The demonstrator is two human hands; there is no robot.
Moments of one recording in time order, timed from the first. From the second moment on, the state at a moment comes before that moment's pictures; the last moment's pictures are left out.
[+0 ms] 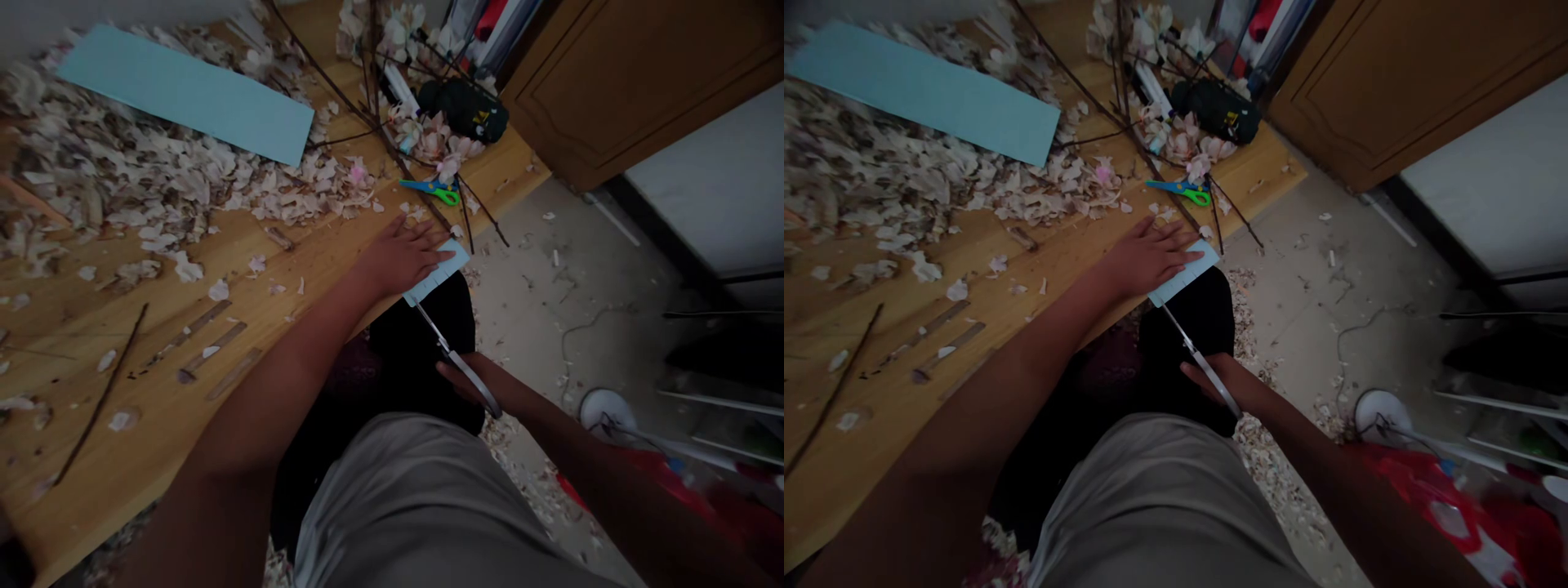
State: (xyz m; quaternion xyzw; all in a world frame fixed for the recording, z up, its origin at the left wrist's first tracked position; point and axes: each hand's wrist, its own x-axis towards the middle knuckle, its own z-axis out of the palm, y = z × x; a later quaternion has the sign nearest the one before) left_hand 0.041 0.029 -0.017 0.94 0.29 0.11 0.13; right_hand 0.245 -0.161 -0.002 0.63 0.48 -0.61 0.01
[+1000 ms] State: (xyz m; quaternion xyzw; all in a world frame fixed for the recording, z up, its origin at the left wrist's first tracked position) left_hand 0.045 0.032 -0.016 0.94 0.29 0.13 0.11; right_hand 0.247 -0.159 0.001 0.59 0.53 -0.61 -0.01
